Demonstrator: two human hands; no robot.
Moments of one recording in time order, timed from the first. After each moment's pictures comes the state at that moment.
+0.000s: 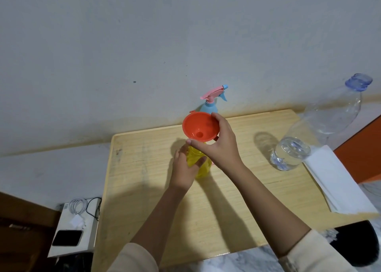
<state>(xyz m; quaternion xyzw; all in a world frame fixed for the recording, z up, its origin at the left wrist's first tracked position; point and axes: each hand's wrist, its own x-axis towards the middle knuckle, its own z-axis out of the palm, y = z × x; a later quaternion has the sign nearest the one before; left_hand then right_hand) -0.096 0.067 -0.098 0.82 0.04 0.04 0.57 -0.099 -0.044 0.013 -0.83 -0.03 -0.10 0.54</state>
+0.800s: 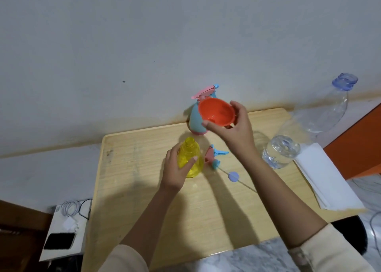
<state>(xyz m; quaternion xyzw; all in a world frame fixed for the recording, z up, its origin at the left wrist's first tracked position) -0.104 0.070 -0.098 0.82 0.04 0.06 0.57 -0.081 -0.090 0.031 -0.79 0.05 -0.13 0.60</state>
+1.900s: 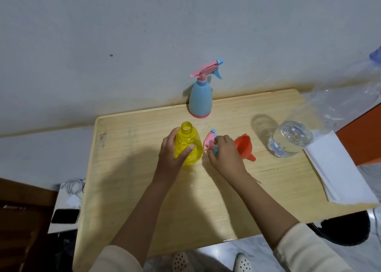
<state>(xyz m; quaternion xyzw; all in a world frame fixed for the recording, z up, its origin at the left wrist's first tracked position) -0.104 0.071 -0.112 0.82 0.03 0.04 0.57 -0.092 -0.099 -0.094 -0.96 -0.05 0.00 0.27</state>
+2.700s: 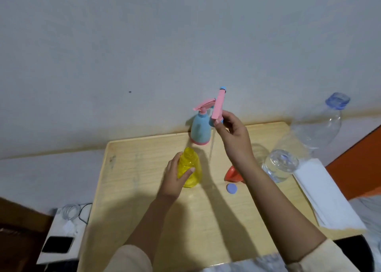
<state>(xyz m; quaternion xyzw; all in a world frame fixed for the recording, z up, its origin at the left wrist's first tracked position) -0.106 0.072 -0.105 0.80 0.02 0.03 0.60 -0.081 -0.089 0.052 -0.74 -0.03 -0.11 0.66</state>
